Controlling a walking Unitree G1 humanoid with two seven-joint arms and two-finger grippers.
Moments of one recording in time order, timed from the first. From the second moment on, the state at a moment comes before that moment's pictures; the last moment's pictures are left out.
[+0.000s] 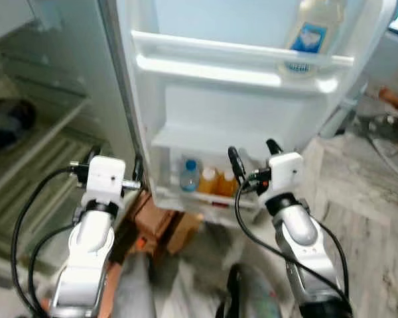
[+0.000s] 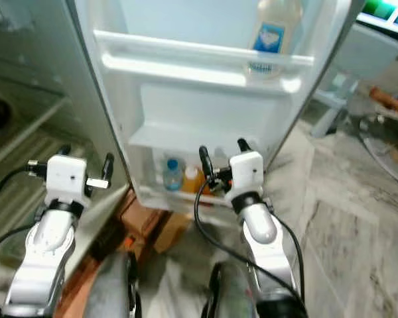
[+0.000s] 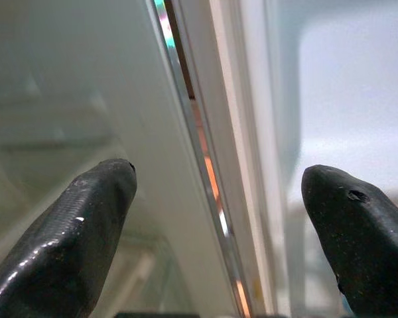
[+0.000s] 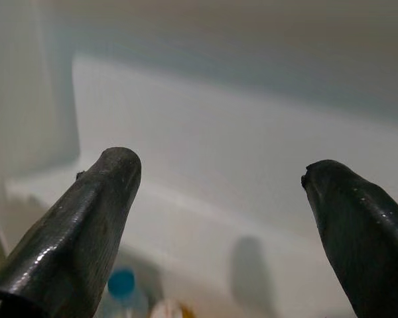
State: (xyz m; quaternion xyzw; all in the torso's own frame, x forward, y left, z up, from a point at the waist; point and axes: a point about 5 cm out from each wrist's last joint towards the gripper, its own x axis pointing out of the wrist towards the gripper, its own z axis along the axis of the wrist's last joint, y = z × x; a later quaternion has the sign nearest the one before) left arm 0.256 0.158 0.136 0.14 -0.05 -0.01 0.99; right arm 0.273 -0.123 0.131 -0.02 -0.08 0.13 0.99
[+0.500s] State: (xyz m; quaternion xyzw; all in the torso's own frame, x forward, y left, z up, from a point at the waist) left arm 0.258 0.150 0.132 0.17 -0.06 -0.02 0.98; right arm 0.273 -0.125 0.106 -0.04 0.00 0.13 0.99
